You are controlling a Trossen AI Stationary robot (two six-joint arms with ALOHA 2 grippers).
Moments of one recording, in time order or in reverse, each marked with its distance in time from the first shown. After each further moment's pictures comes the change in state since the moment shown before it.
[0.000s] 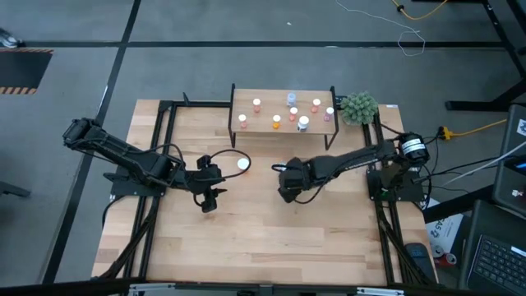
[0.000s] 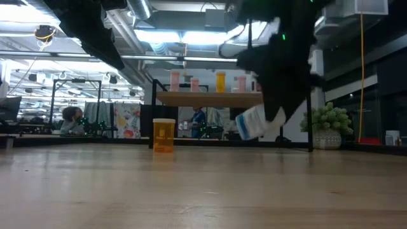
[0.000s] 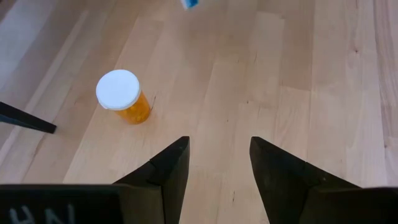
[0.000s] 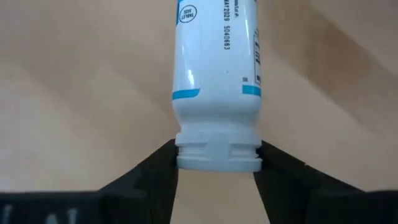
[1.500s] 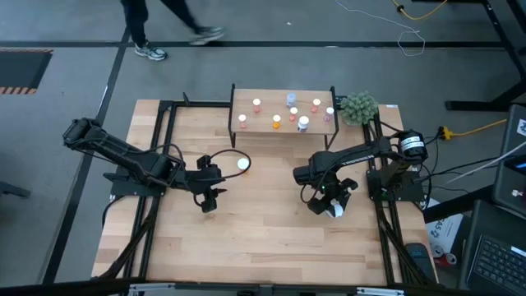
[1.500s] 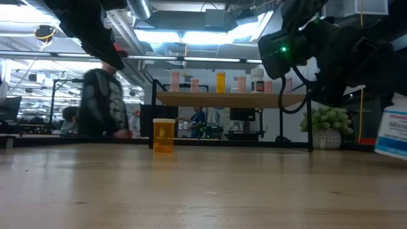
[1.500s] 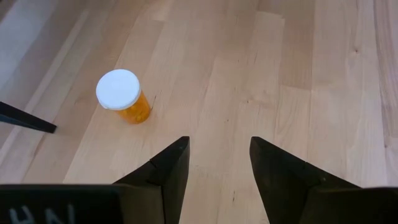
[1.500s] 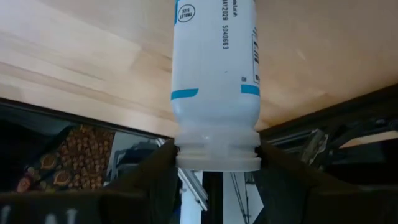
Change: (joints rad) left arm 0.000 0.000 0.000 -0.001 0.000 0.002; right arm -0.097 0.003 -0.152 -0.414 -0.897 -0.160
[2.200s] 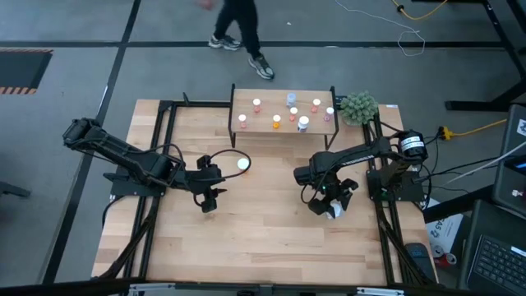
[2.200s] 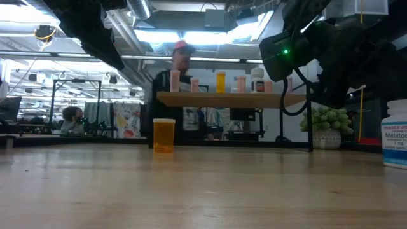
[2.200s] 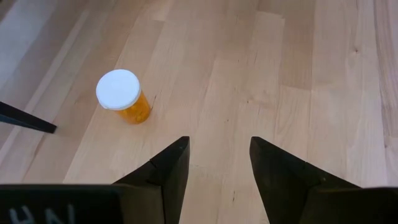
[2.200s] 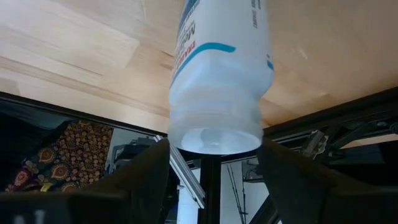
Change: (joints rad) left arm 0.000 0.000 0.000 0.000 0.000 0.000; right arm 0.000 0.000 -0.016 0.008 -0.013 -0.027
